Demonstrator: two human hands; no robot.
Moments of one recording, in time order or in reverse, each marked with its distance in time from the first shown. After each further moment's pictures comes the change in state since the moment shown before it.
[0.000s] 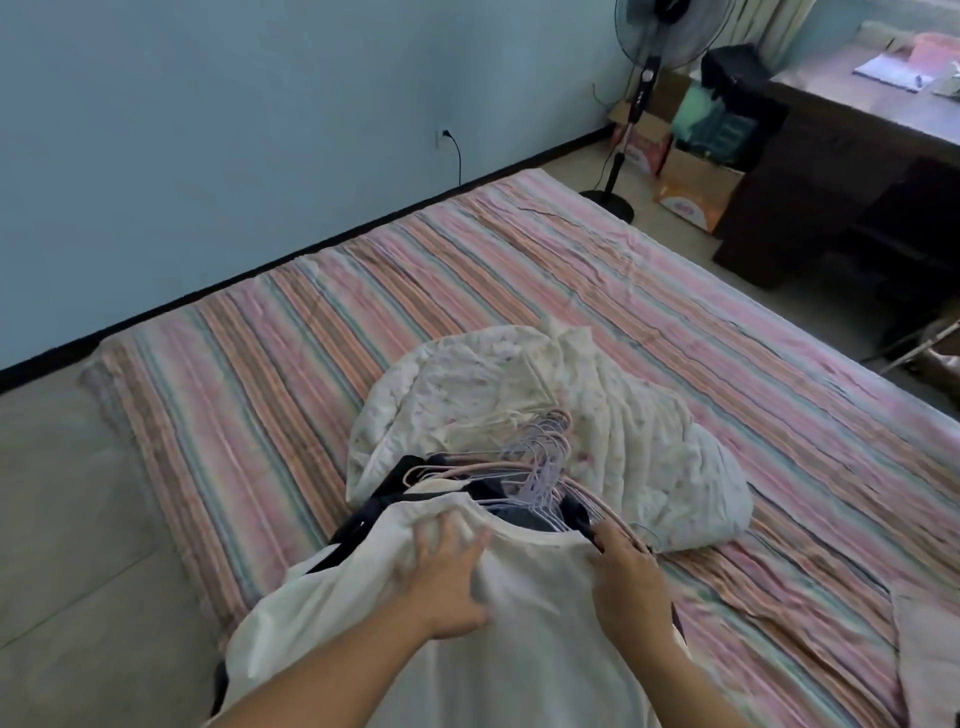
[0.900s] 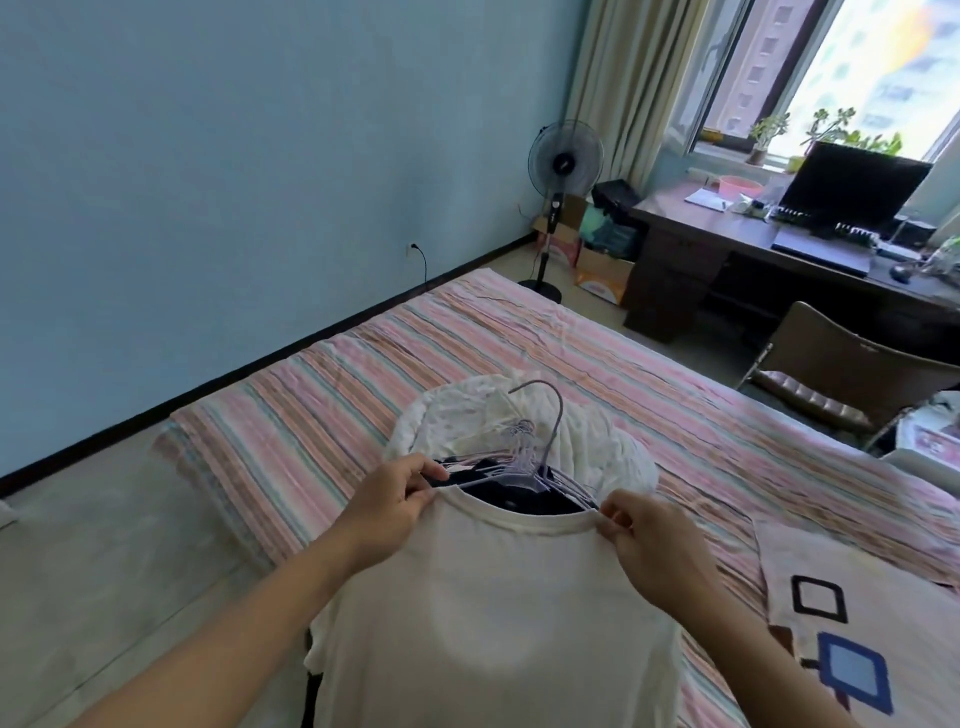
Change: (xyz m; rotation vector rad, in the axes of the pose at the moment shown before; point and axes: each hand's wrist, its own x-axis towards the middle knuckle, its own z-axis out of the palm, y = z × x) left_hand -0.392 -0.044 -0.128 -0.603 0.481 0.459; right_hand -0.323 -0.115 -0.238 0.038 0.162 -0.083
